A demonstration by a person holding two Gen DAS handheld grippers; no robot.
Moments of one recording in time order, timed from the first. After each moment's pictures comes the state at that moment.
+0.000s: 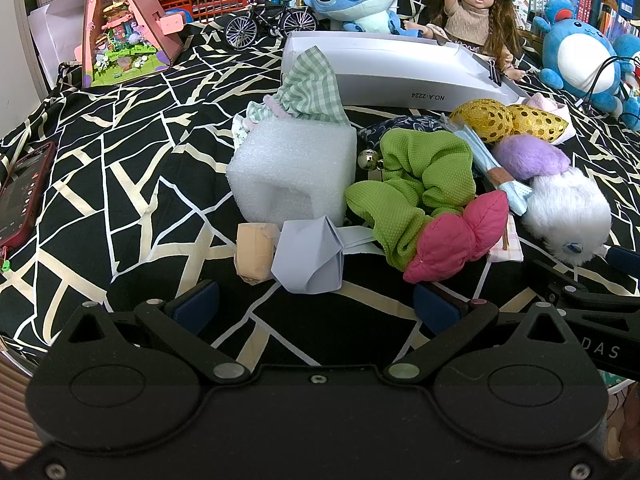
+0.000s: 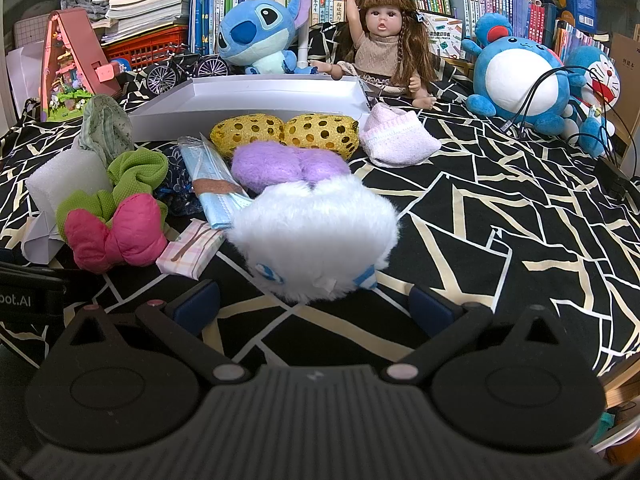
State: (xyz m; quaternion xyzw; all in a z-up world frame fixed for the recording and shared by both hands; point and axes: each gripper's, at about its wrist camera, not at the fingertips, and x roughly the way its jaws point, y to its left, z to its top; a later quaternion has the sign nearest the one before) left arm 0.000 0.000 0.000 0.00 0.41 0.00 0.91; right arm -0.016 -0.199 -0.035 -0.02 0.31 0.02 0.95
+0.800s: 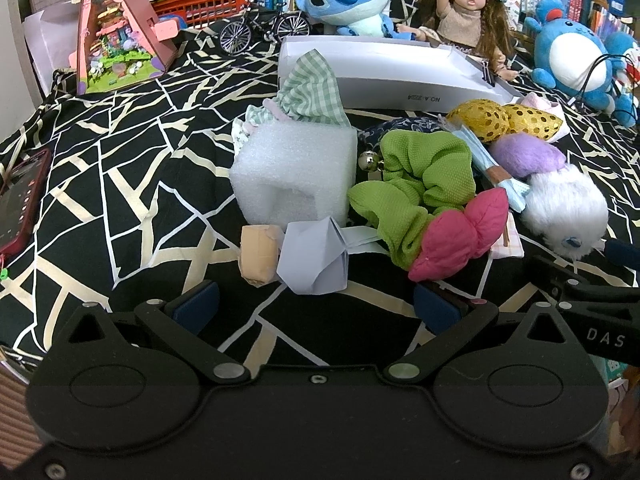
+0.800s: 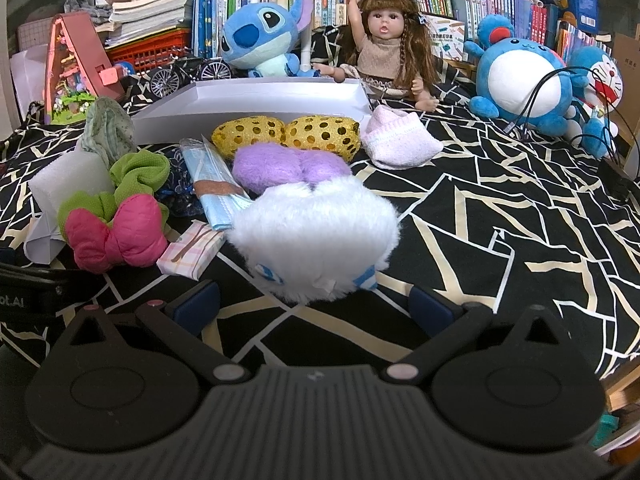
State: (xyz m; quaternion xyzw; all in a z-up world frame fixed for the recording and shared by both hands) left arm -0.002 0.007 -0.003 0.00 0.40 -0.01 0.91; right arm -0.016 -0.201 -0.038 -0.02 0.30 0.03 0.95
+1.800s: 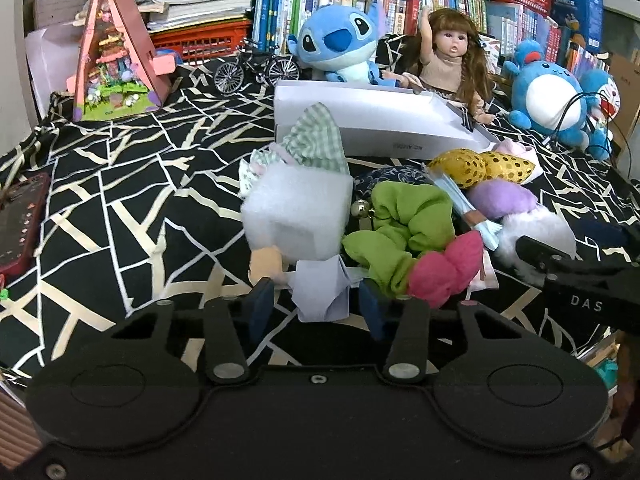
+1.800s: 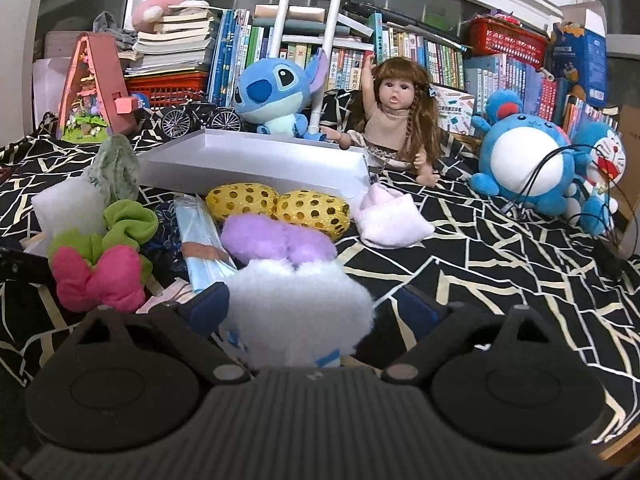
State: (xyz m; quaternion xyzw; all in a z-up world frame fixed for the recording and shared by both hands) left arm -0.017 0.023 0.017 -0.02 0.35 -0.04 0.94; right arm -0.010 -0.210 -0.020 -0.07 0.22 0.04 0.97
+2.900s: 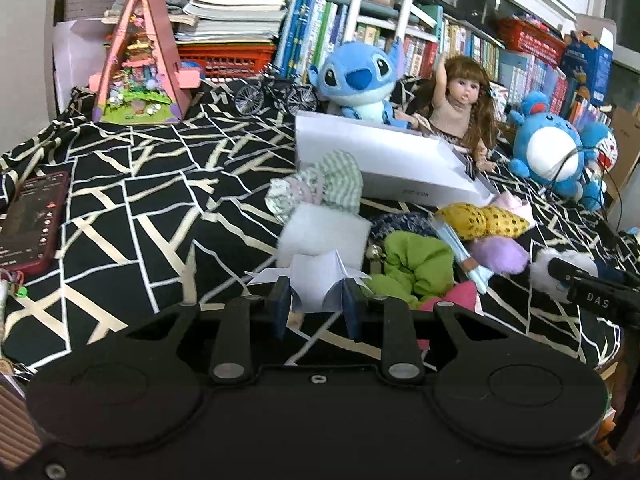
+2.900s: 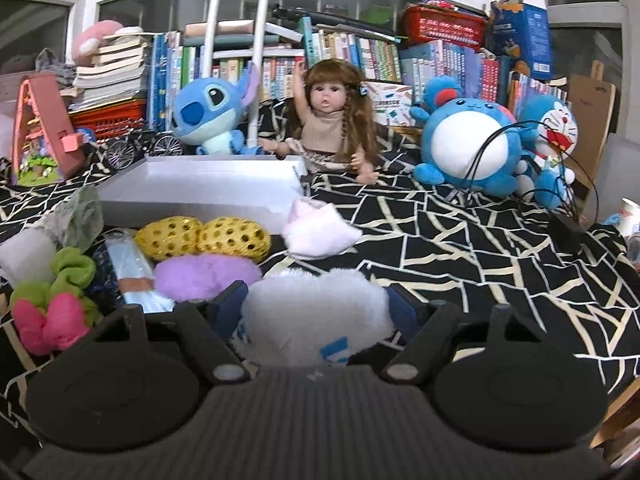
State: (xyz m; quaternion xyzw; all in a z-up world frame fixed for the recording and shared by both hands) left arm -0.029 0.053 0.044 -0.08 0.32 -0.04 0.94; right arm -0.010 -0.250 0.001 -0.02 0.21 -0.03 0.98
